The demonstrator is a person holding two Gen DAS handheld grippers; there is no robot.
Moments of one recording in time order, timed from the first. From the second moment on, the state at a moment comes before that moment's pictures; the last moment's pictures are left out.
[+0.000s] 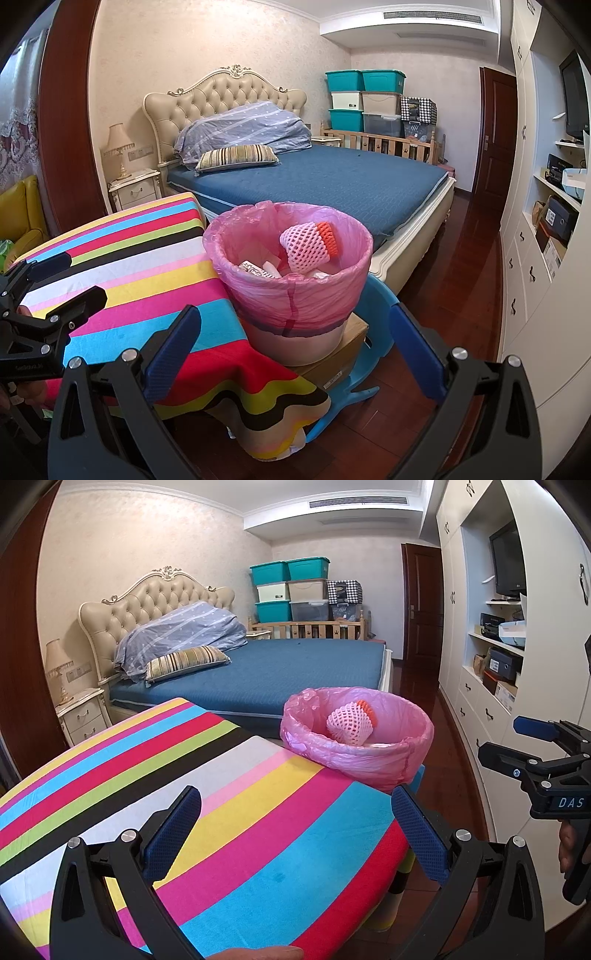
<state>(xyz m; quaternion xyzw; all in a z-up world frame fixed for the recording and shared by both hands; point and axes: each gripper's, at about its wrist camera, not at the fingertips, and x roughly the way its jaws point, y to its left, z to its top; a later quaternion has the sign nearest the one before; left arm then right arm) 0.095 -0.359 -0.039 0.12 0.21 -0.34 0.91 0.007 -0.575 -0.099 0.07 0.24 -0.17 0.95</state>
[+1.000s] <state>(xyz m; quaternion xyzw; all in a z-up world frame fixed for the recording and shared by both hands) 0.116 -0.290 -0.021 0.09 0.21 -0.28 0.93 0.074 -0.504 -0.094 0.06 0.27 -0.09 0.96</state>
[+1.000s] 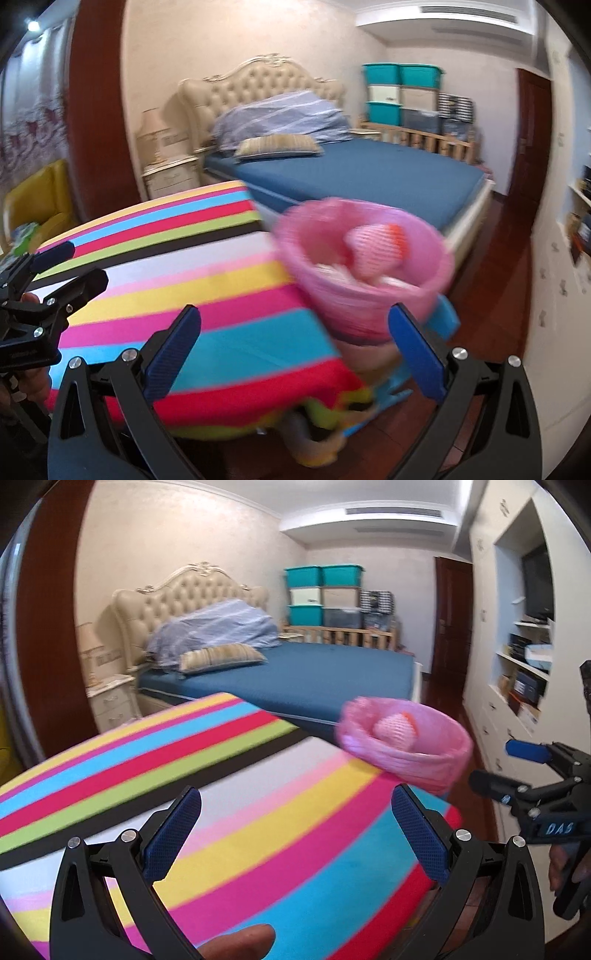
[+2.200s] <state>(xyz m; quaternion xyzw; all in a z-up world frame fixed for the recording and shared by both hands) 0.255 0.067 -0.103 -0.04 0.44 0.08 0.89 0.363 -0.240 -0.157 -0.02 0.43 0.06 0.90</state>
